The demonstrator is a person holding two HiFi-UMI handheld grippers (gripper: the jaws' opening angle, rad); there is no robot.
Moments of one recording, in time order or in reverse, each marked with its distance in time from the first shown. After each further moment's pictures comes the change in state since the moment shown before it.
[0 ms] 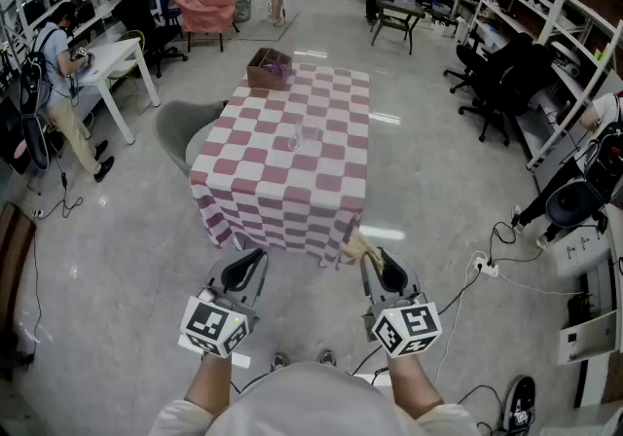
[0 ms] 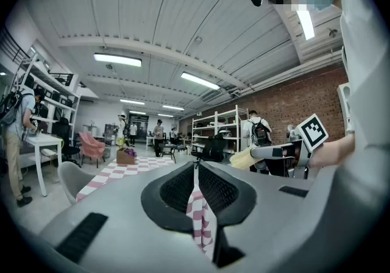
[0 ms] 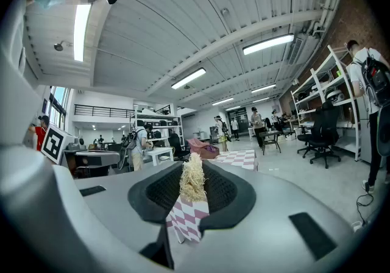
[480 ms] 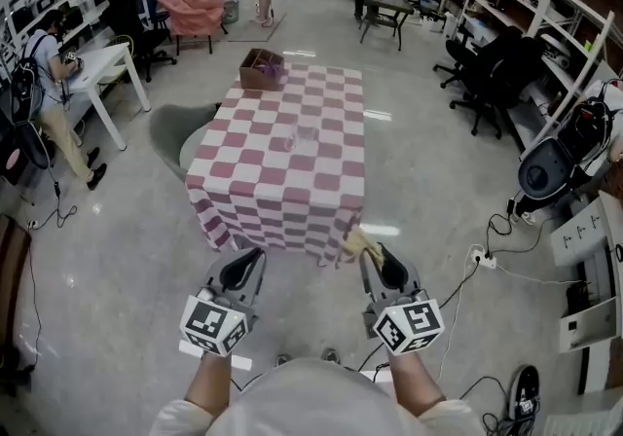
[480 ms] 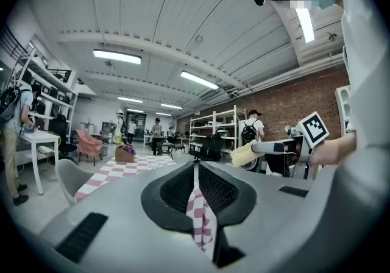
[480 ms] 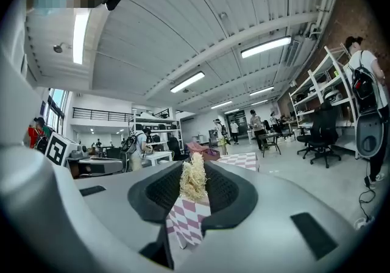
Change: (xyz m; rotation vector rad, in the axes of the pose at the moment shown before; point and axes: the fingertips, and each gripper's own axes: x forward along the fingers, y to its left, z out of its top) left arm -0.001 0.024 -0.008 -0.013 0.007 -0.022; right arm 0.014 0.015 0.005 0.014 -0.036 -0.005
